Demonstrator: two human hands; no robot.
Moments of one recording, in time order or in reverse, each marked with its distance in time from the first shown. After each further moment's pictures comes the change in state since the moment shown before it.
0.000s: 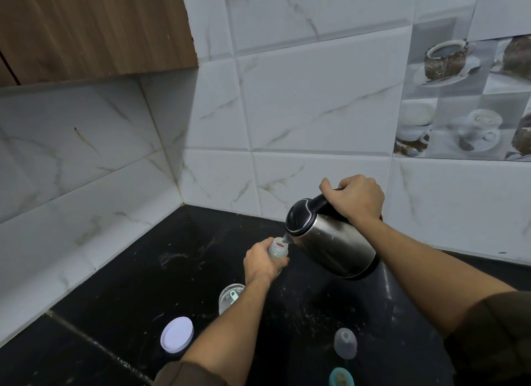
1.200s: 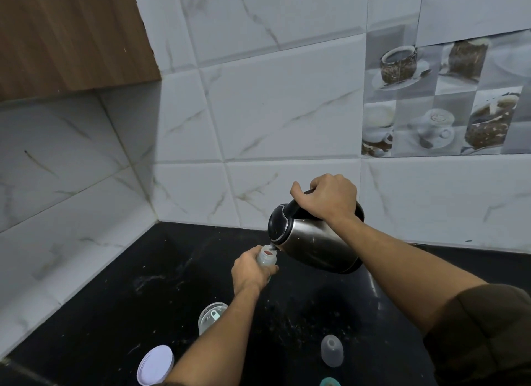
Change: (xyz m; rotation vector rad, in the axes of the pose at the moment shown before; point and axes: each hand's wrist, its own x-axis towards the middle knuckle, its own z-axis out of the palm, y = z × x) left_hand 0.010 0.015 0.016 0.037 -0.050 0.020; right_hand 0.009 -0.001 -0.004 -0.133 0.064 -0.120
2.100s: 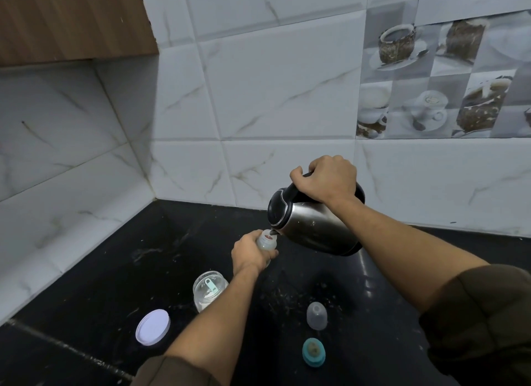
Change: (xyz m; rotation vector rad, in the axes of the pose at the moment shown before) left_hand -0.035 0.005 0.008 -0.033 -0.017 -0.008; right_hand -0.021 0.005 -0.025 -0.054 -0.017 -0.039
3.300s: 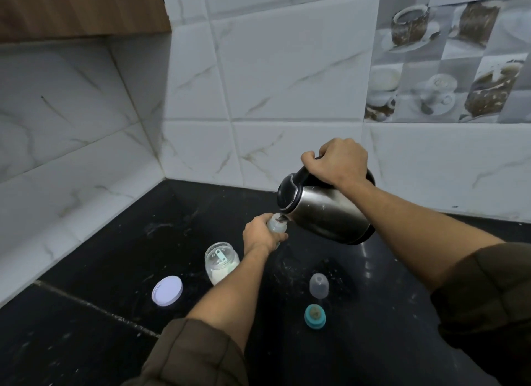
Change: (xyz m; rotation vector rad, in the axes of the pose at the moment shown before) left_hand -0.031 0.002 0.000 -0.014 -0.005 0.003; right_hand -0.019 -0.003 -0.020 0.003 -0.043 -0.014
